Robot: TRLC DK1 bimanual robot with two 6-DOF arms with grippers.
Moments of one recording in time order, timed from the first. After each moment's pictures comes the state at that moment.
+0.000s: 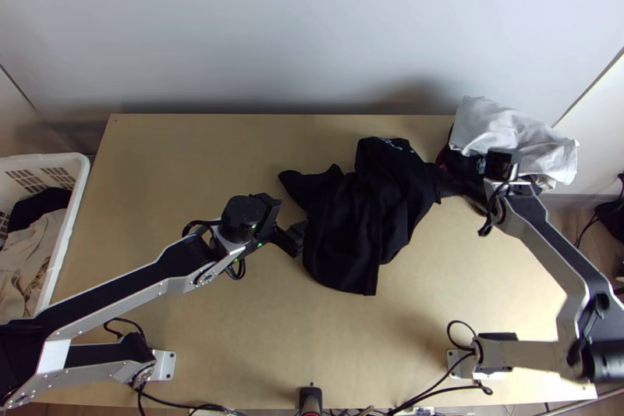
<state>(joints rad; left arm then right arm) -0.81 1.36 0.93 -0.08 -0.11 -0.15 0.01 1.44 0.89 -0.21 0.01 -0.01</state>
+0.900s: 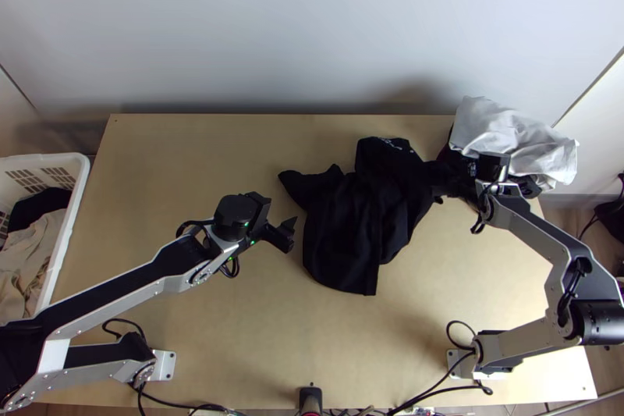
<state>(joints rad) -0.76 1.35 0.88 -0.04 -0.13 -0.14 -0.02 1.59 0.87 -0.02 -0.01 -0.09</state>
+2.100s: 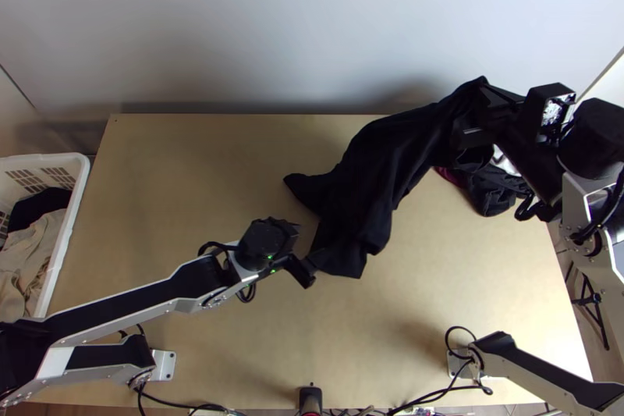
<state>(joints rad) -0.98 1.37 0.91 -0.06 -0.11 -0.16 0.36 1.13 1.52 -0.47 0.08 0.03</state>
